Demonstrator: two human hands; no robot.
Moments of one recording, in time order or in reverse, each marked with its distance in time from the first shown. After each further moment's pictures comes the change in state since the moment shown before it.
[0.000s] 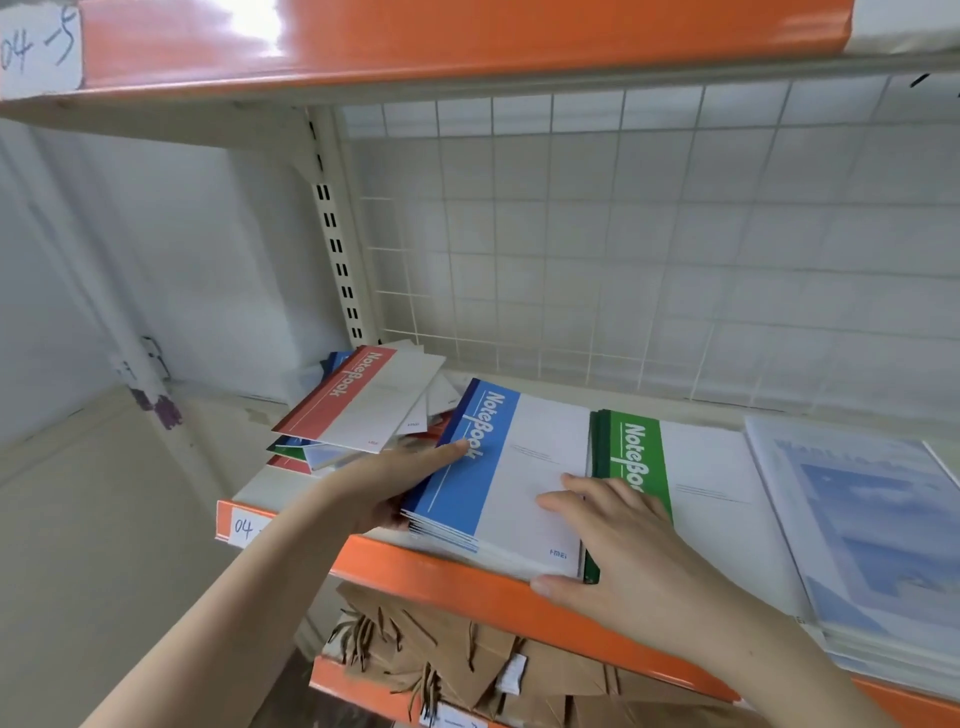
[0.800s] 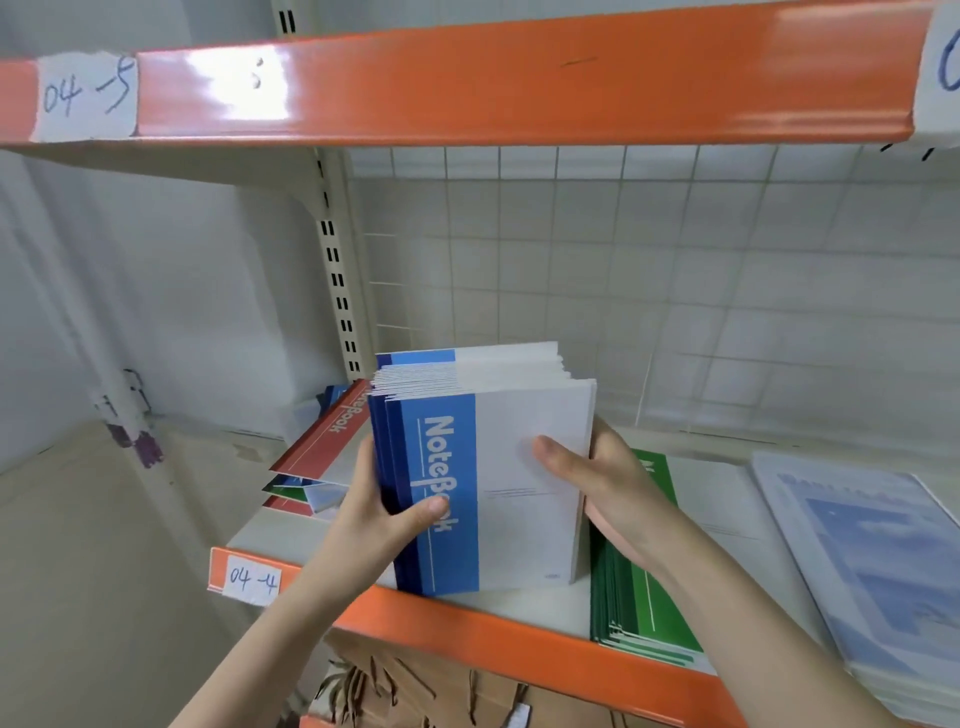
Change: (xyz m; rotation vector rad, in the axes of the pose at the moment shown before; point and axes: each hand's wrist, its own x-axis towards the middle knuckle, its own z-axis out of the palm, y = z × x) left_hand -0.018 -0.029 -0.015 -0.073 0.140 0.752; right_hand 0.076 -0.004 -0.018 1.419 0.271 -0.078
